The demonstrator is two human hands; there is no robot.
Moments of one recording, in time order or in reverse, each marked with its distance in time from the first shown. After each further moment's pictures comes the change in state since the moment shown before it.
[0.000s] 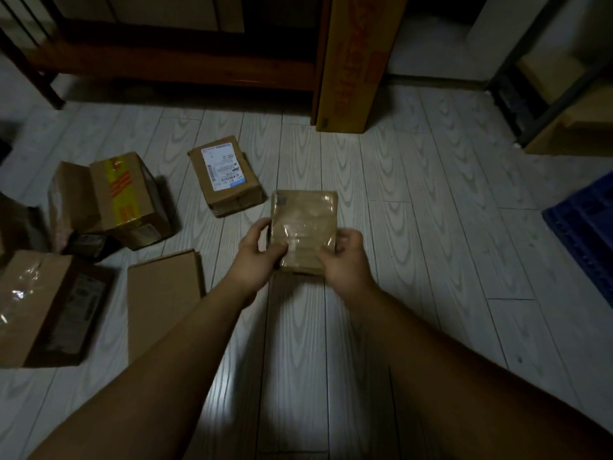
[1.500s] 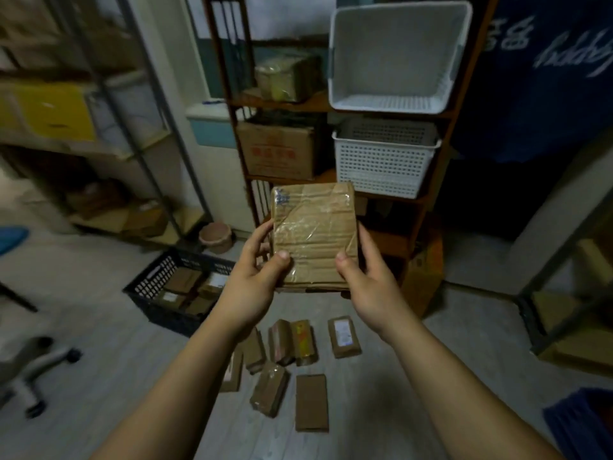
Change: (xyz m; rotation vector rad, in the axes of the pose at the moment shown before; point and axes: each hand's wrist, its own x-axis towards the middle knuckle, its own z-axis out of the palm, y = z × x) left_hand -0.506 0.676 -0.254 -0.111 0.269 0.510; right_hand -0.483 -0.688 -0.087 0.089 -0.463 -0.632
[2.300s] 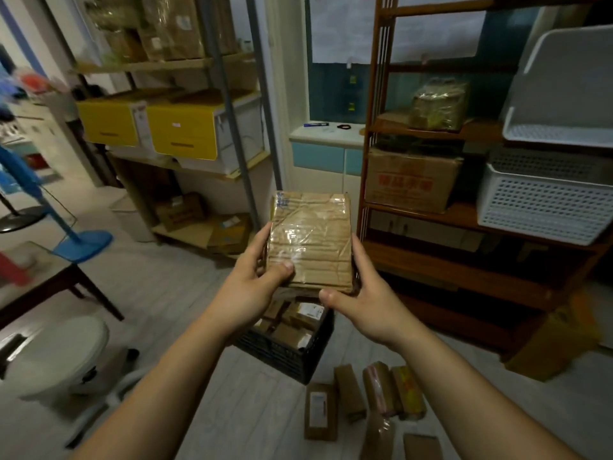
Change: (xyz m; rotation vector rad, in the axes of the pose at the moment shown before) left_hand 0.082 0.008 -0.411 0.174 0.023 -0.012; right_hand 0.127 -0.046 0.384 -0.030 -0.350 -0.032
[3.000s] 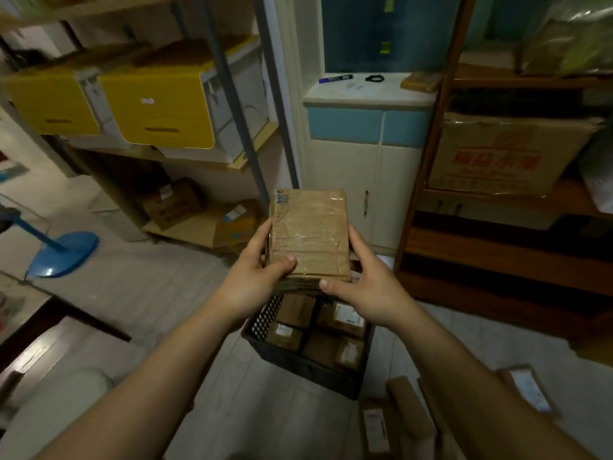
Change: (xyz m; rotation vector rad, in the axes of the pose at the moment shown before) left_hand 0.273 -0.123 -0.166 0.085 -0.105 -0.225; right_hand 0.305 0.077 0.089 -0.057 0.091 0.050
